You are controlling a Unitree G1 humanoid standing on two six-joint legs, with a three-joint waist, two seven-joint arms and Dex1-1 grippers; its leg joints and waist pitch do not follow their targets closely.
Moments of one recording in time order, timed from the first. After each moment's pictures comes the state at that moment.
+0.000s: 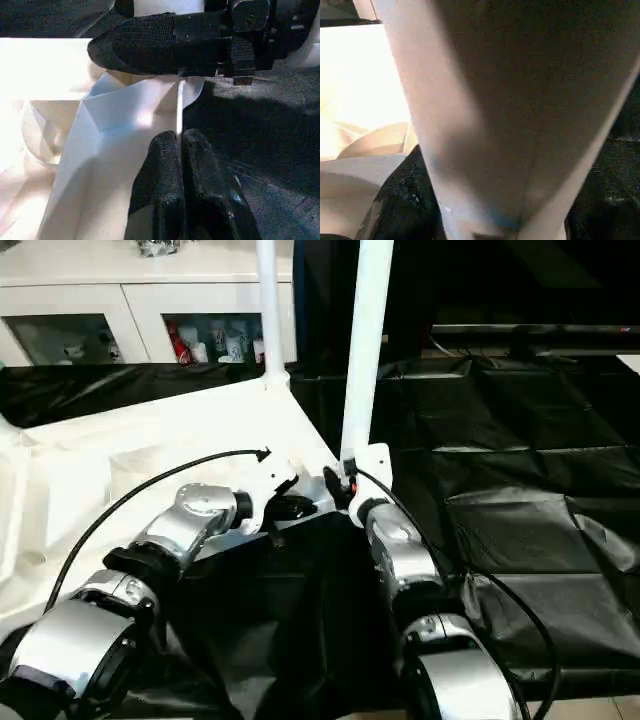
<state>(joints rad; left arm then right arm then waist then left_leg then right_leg) -0.84 0.08 -0.18 1.05 0.09 0.01 -0.83 -0.66 -0.05 -0.02 0.93 0.07 -0.09 0.23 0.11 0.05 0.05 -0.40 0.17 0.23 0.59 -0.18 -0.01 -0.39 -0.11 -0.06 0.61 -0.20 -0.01</state>
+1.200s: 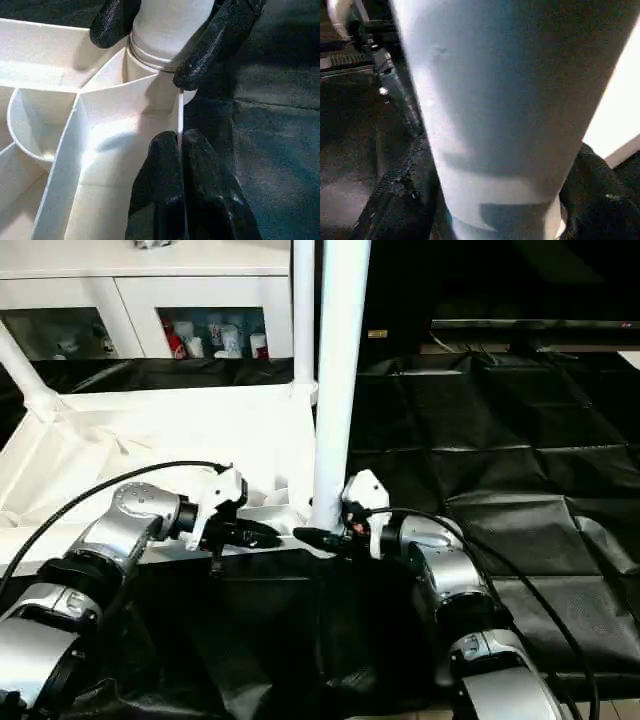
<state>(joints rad) -0.74 0.29 -0.19 0.91 0.03 -0.04 -1.28 -0.56 -0.23 0.11 0.80 0.11 -0.14 1.01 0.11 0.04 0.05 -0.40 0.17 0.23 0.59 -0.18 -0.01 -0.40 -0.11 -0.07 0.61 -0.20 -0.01</state>
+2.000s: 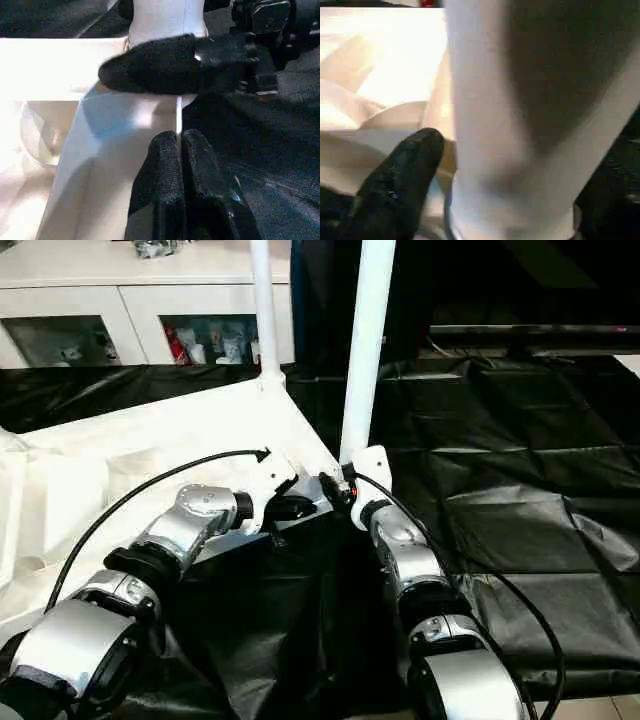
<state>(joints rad) -0.84 0.08 -0.17 1.05 0.09 0.01 -0.84 -0.64 -0.08 0.00 0.92 0.04 -0.10 0.37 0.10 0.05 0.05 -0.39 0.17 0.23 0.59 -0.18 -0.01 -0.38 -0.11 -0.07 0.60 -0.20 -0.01</state>
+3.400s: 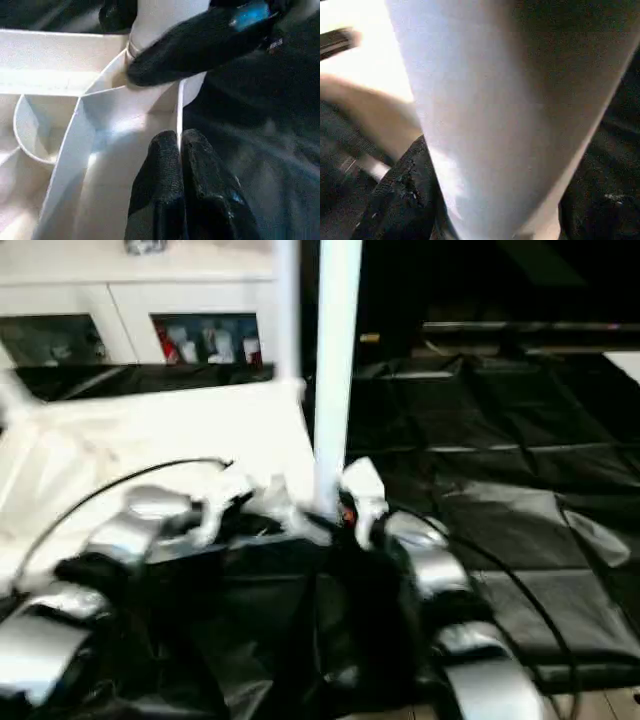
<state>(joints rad) -0.80 0.17 -0.18 1.00 0.07 0.01 -0.97 -0.64 -0.13 0.03 0.92 0.08 -0.08 0.54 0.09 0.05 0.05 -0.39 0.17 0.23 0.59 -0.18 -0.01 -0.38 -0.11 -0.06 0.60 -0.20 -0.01</state>
